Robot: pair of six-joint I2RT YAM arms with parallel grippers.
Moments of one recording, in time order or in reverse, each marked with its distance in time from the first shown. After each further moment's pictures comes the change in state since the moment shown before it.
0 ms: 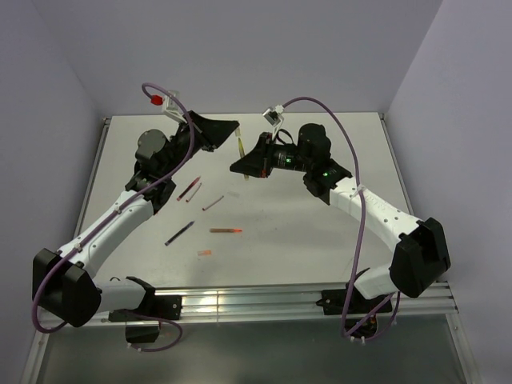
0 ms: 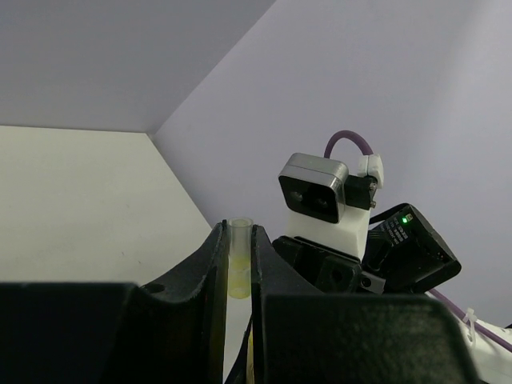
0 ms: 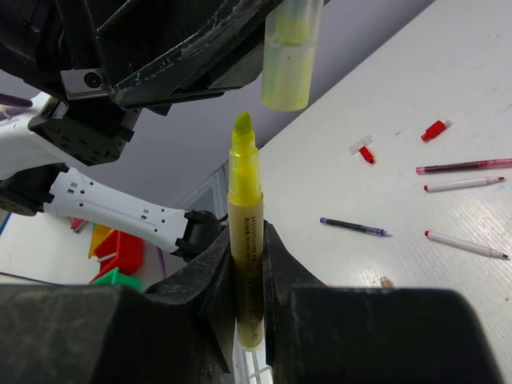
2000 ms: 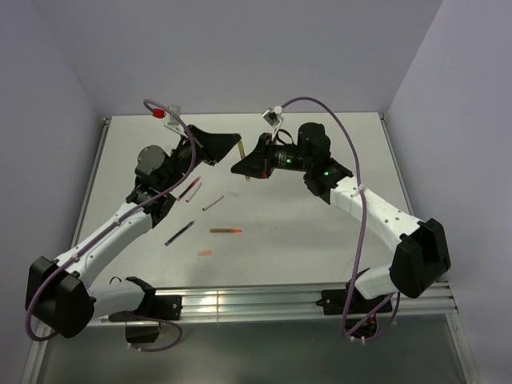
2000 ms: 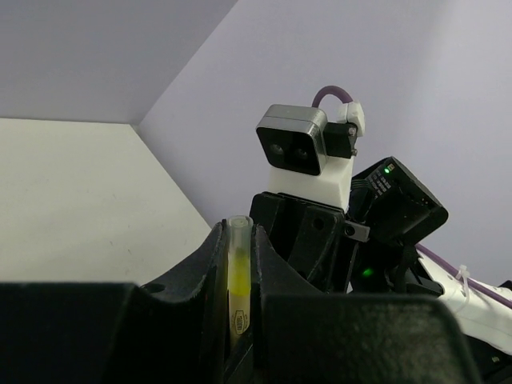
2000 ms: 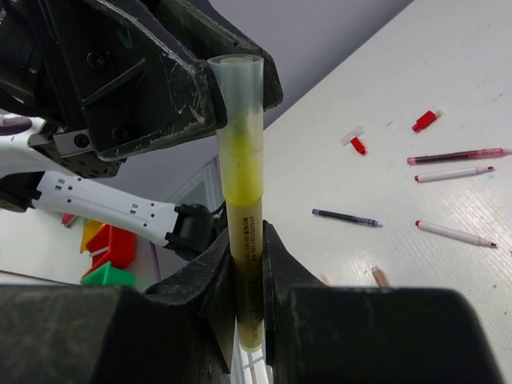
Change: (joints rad) left arm -0.044 -0.063 -0.120 0.079 0.011 0.010; right arm -0.016 0.003 0.014 -0.055 0.008 -0.033
